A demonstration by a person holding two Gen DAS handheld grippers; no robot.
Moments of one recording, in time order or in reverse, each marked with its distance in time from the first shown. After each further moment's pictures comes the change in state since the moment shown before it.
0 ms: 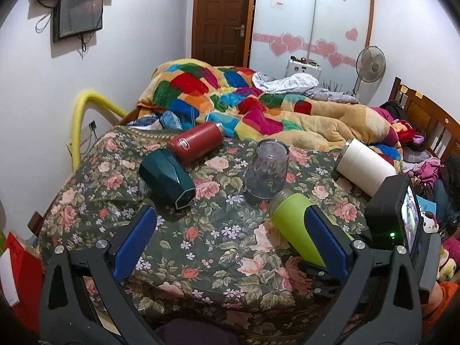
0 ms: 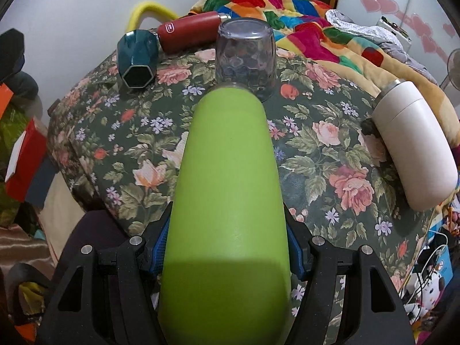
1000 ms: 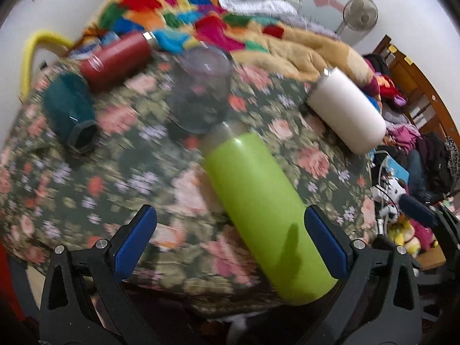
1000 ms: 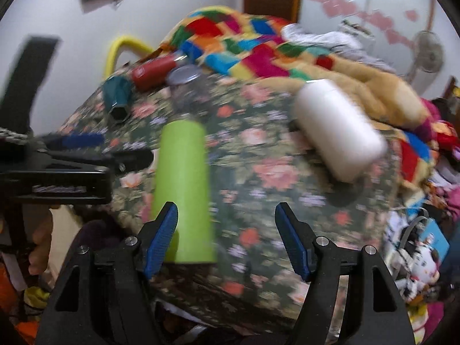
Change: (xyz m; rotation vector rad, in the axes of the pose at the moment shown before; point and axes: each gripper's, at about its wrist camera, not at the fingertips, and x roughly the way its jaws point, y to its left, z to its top) left arm 0.095 -0.064 -0.013 -0.037 0.441 -0.208; right arm -0.095 -0.048 -0.040 0.142 -0.160 -0.138
